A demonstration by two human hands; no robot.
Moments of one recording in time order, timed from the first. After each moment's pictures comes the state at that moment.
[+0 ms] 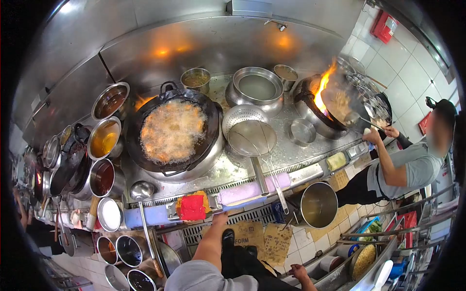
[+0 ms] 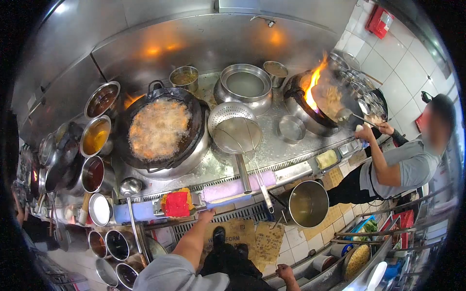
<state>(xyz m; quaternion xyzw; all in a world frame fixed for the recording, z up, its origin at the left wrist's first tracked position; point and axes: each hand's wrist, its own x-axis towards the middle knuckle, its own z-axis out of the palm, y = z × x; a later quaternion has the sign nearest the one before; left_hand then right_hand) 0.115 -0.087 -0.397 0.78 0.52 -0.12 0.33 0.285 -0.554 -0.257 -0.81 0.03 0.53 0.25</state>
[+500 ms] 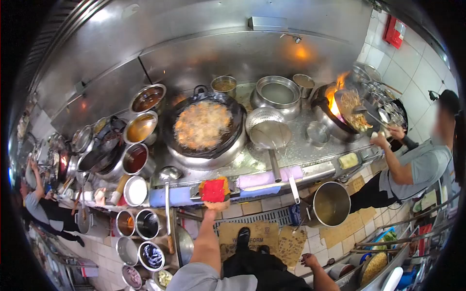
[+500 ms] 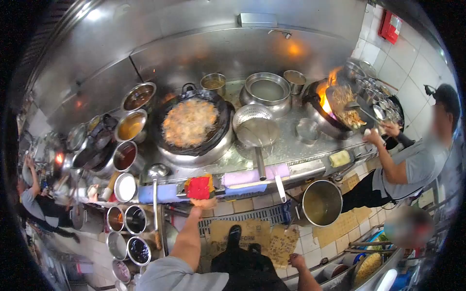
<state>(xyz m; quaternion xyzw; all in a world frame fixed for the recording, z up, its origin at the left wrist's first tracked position) -0.009 -0.094 -0.283 0.37 0.71 0.11 0.59 0.327 -0.549 -0.278 -0.80 -0.09 0.54 0.24</state>
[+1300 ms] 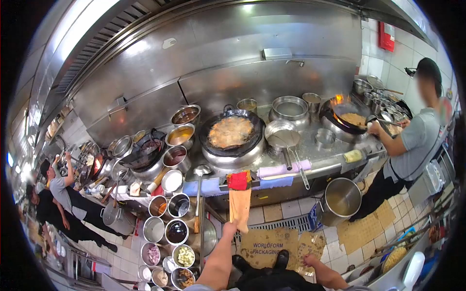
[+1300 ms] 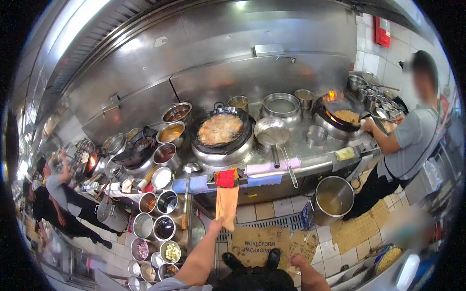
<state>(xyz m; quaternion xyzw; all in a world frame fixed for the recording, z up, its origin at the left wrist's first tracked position) -0.064 -0.260 -0.190 0.54 0.70 0.16 0.44 0.272 -0.586 -0.402 -0.76 -0.41 0.48 0.16</state>
